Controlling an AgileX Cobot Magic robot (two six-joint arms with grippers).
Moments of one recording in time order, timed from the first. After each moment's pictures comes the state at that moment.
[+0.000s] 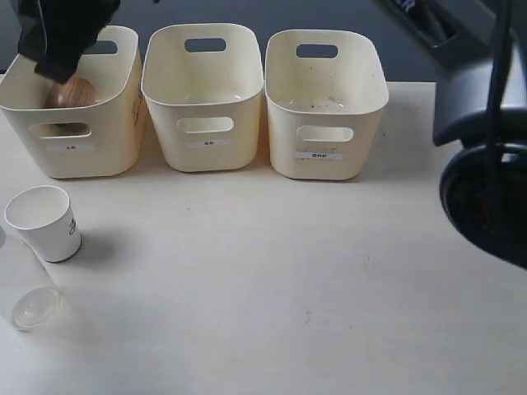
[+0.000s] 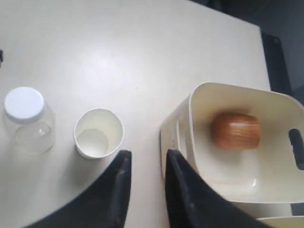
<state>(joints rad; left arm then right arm) -0.16 0.00 0.00 0.04 0.25 0.03 0.98 2.25 -2.53 0.39 1.21 -0.94</state>
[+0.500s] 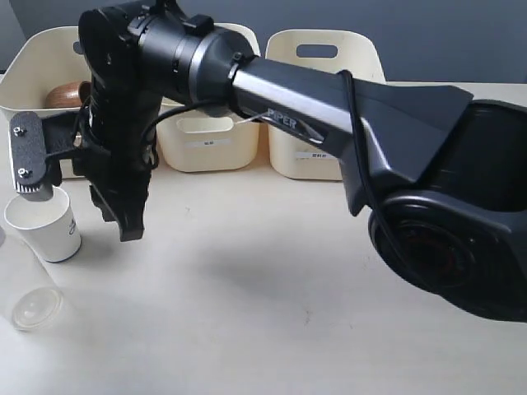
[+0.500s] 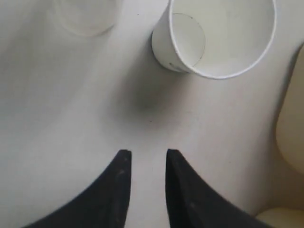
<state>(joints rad) -0.16 0.00 0.00 0.04 0.25 0.03 1.07 2.37 -2.20 0.20 1.14 -1.11</state>
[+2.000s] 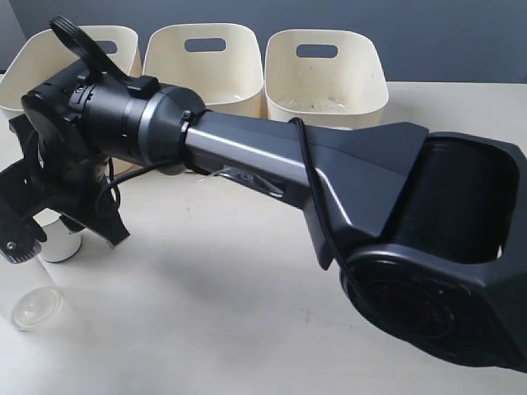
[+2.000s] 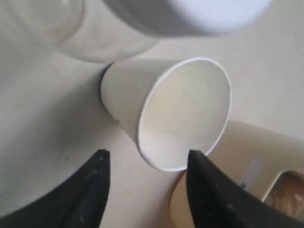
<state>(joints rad) -0.16 0.00 0.00 0.04 0.25 0.03 1.19 2.40 -2.17 -0.01 0.85 -1.42</state>
